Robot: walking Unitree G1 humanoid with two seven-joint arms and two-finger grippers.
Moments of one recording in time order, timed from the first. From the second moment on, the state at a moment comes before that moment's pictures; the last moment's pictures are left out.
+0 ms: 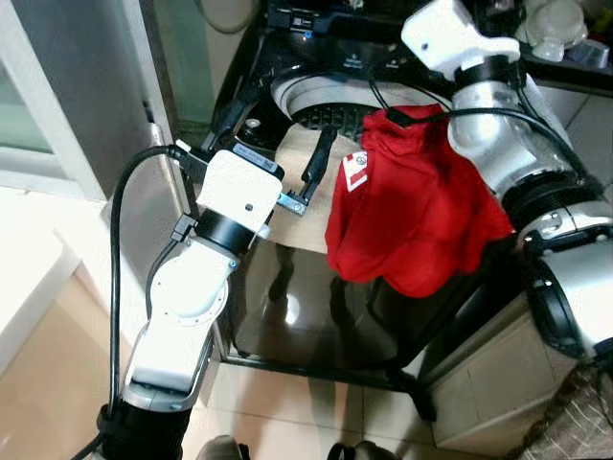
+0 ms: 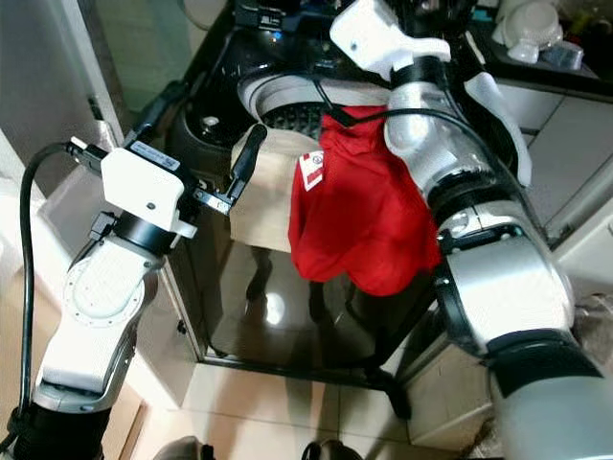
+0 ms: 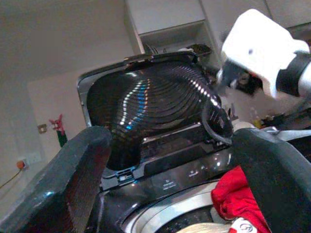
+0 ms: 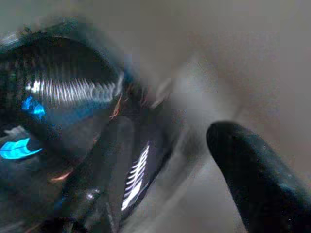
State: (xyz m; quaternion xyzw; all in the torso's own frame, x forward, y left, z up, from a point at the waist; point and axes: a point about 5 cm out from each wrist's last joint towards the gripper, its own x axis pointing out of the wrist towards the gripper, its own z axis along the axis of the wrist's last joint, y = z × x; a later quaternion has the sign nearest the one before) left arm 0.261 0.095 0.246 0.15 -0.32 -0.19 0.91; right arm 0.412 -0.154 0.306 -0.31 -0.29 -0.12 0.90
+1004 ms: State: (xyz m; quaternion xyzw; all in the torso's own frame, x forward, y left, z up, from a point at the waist) left arm 0.263 0.099 0.230 0.14 -0.28 -0.21 0.93; right arm 0.244 -0.169 -0.025 -0.23 0.17 0.10 0.95
